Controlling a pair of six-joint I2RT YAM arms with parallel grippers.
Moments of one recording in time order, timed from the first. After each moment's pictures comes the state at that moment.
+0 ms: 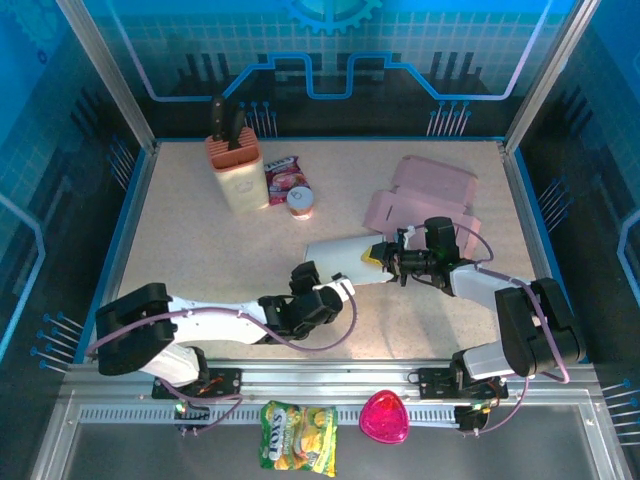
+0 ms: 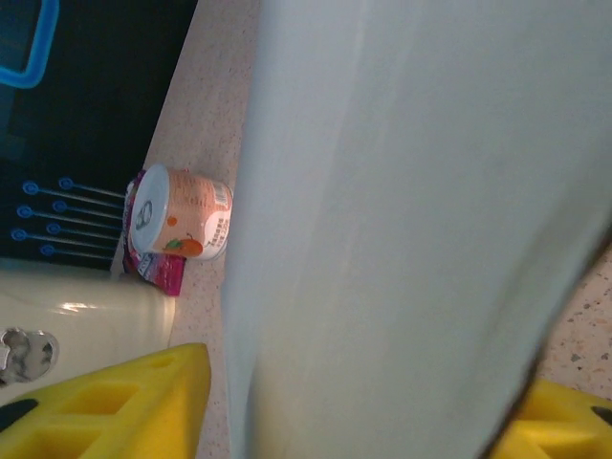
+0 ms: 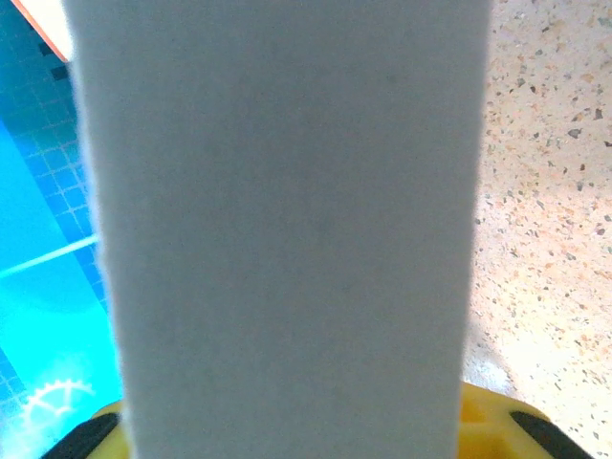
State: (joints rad) left arm -1.15 1.47 0.68 0.00 -0.81 0.36; right arm 0.22 1.41 0.52 0.23 -1.00 1.24
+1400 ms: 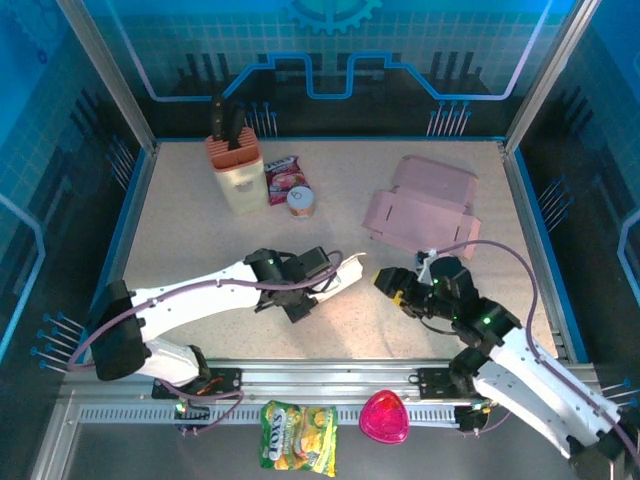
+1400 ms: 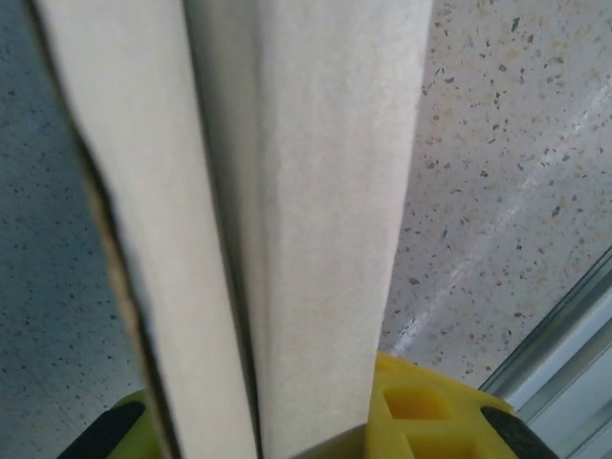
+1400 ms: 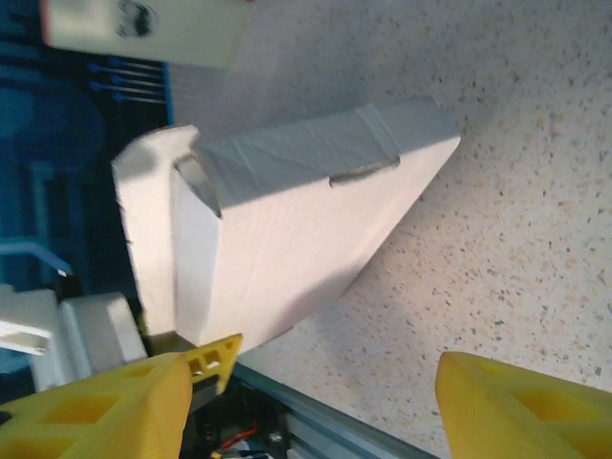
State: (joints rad) left arm -0.99 1.44 1.11 -1.00 -0.12 -0.03; right arm 0.65 0.65 0.48 -0.41 -0.24 1.19
